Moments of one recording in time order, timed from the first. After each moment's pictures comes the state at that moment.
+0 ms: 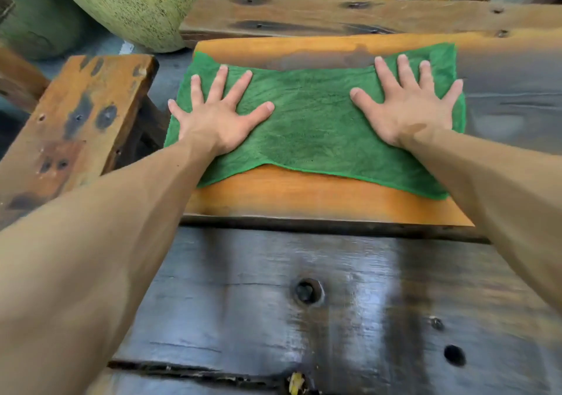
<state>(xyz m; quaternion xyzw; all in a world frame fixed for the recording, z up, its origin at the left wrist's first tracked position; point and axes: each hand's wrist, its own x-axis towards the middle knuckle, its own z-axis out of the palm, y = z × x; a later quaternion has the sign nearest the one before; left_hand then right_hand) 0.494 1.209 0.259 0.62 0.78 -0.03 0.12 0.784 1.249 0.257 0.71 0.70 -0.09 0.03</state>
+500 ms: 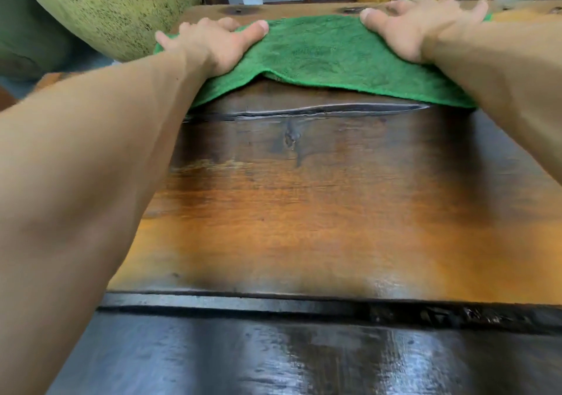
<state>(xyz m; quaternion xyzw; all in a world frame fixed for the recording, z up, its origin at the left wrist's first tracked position) 0.503 1.364 0.260 0.61 0.79 0.00 0.06 0.789 1.395 0.257 0.73 0.68 -0.06 -0.01</state>
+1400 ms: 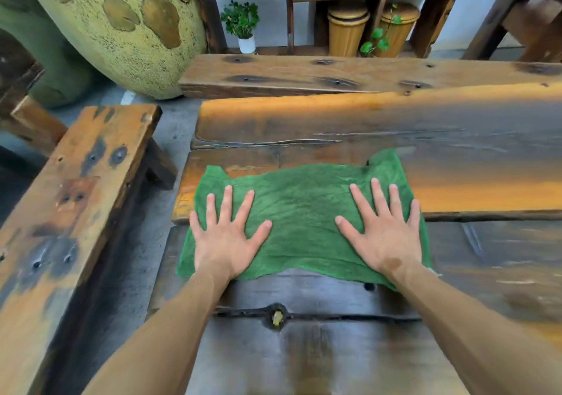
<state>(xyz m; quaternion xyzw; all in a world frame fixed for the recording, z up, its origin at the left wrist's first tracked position) 0.553 1.020 0.268 0.64 0.76 -0.07 0.11 0.836 1.045 0.268 0.70 0.71 -0.10 0.04</state>
